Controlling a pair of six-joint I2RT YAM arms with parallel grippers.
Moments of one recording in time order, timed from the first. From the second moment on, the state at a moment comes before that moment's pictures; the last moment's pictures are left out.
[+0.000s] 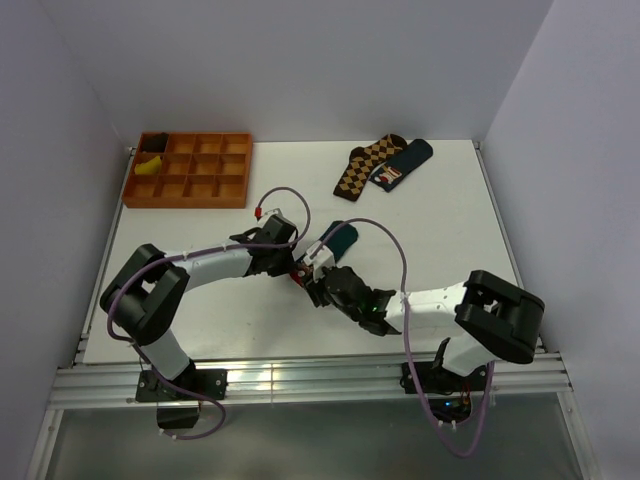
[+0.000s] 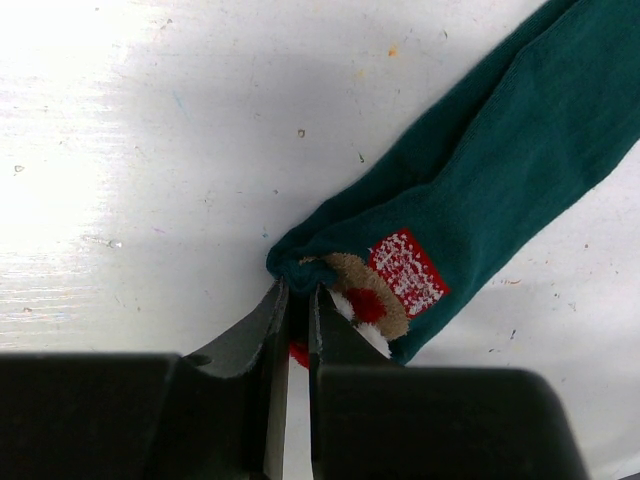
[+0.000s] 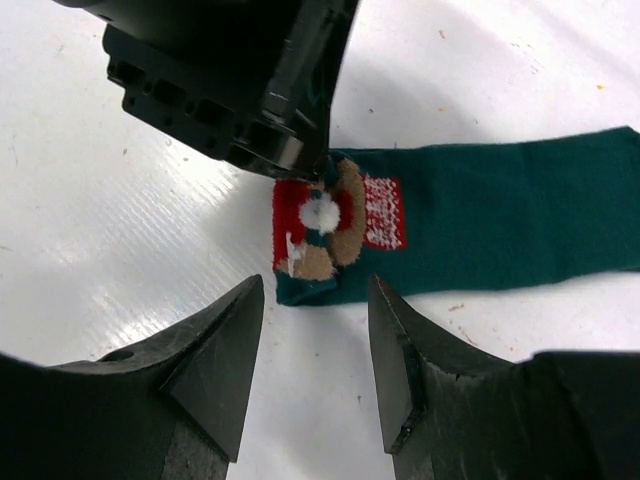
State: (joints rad) left arm -0.70 1.68 0.93 -0.23 -0.14 -0.89; right arm 1.06 1.46 0.50 0.52 0.34 0.09
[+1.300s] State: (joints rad) left arm -0.70 1.70 0.96 -0.26 -0.12 -0.88; right arm 1.11 1.77 0.69 0.47 0.44 0.00
